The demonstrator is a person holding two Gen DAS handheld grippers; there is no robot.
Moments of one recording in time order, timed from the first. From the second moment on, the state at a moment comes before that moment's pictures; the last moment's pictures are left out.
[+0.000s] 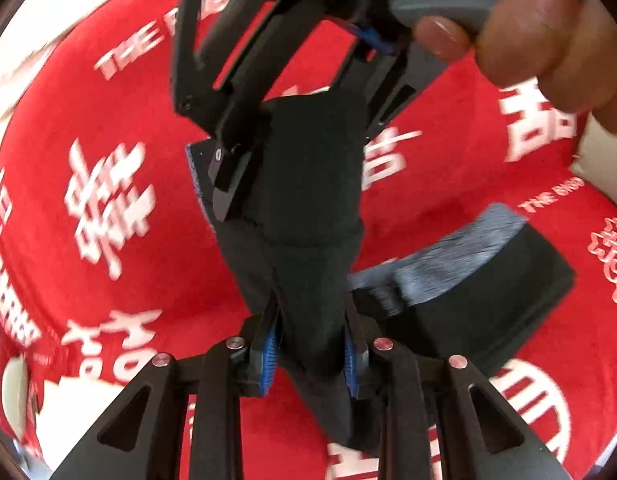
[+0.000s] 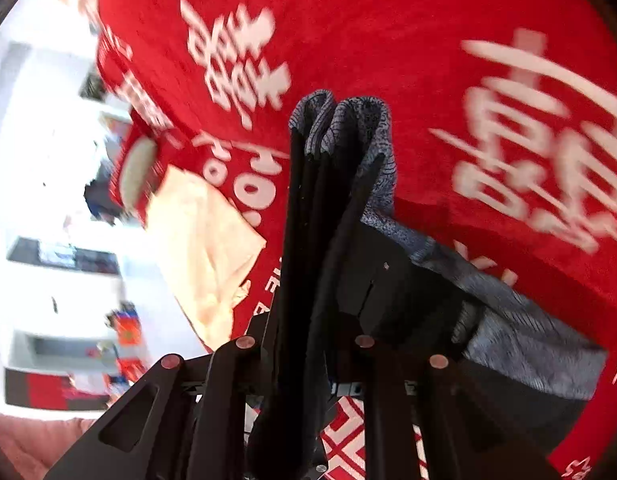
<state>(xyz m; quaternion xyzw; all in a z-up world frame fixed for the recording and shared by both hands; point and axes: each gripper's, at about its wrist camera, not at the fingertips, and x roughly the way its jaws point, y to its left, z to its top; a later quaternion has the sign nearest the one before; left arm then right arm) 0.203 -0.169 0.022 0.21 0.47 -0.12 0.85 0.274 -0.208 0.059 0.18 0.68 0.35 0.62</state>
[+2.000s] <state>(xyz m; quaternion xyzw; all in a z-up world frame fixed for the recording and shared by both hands) 0.199 -0.209 -0.075 0.06 0.70 -0.11 0.70 0.112 -0.399 -0.005 0.07 0.69 0.10 0.72</state>
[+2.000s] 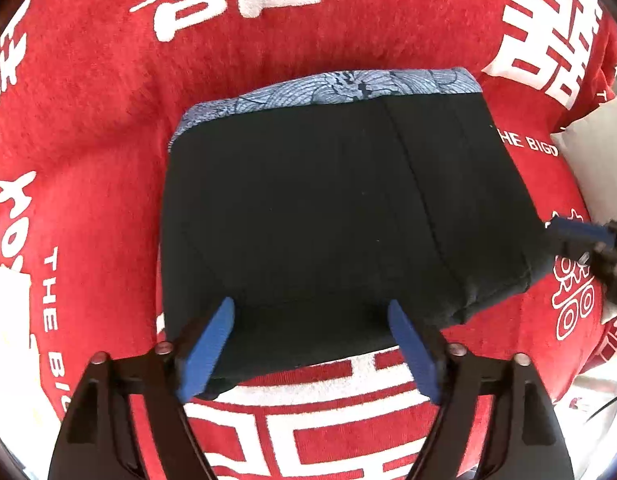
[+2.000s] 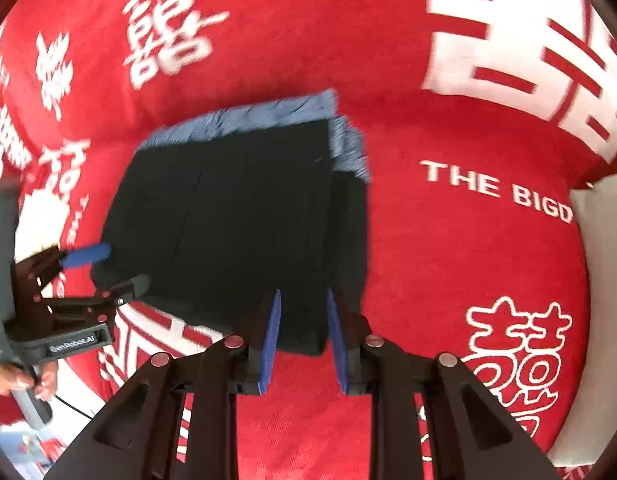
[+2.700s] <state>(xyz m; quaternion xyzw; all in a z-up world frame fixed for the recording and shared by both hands) 0.196 -0.202 -0.067 0.08 0.72 -0.09 0.69 0.098 -0.412 -0.028 0.05 0.71 0.06 0.70</state>
